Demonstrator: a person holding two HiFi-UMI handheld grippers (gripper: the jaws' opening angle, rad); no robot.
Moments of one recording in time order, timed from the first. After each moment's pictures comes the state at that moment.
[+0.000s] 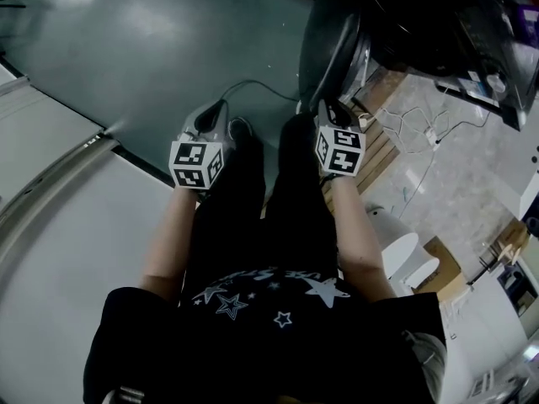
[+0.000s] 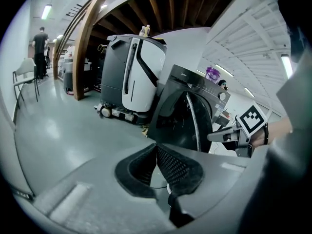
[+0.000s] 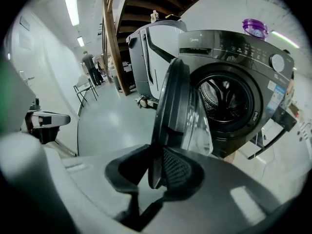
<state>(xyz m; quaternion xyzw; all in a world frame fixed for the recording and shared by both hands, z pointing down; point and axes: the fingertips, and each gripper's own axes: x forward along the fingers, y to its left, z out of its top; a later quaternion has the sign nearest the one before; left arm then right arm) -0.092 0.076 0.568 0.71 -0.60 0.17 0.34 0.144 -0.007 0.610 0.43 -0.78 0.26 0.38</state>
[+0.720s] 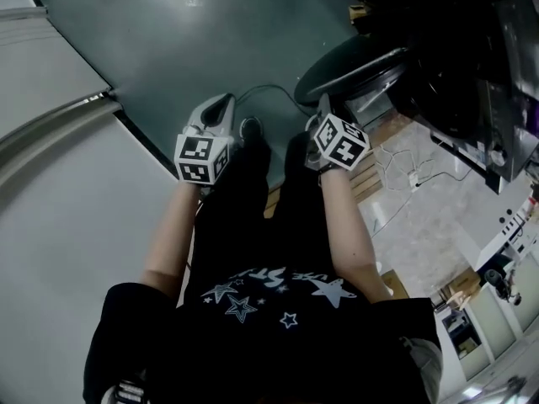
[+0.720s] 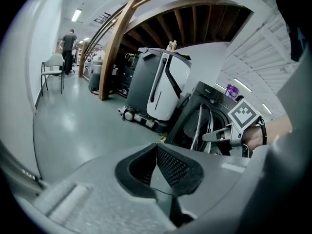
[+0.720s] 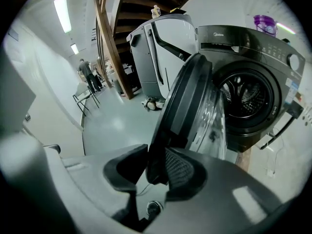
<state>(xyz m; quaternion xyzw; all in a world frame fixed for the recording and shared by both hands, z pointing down) -0.217 0.127 0.567 0.64 -0.68 0.10 0.35 -0.013 -0.015 0.612 0.43 -0.77 0.31 0.35</state>
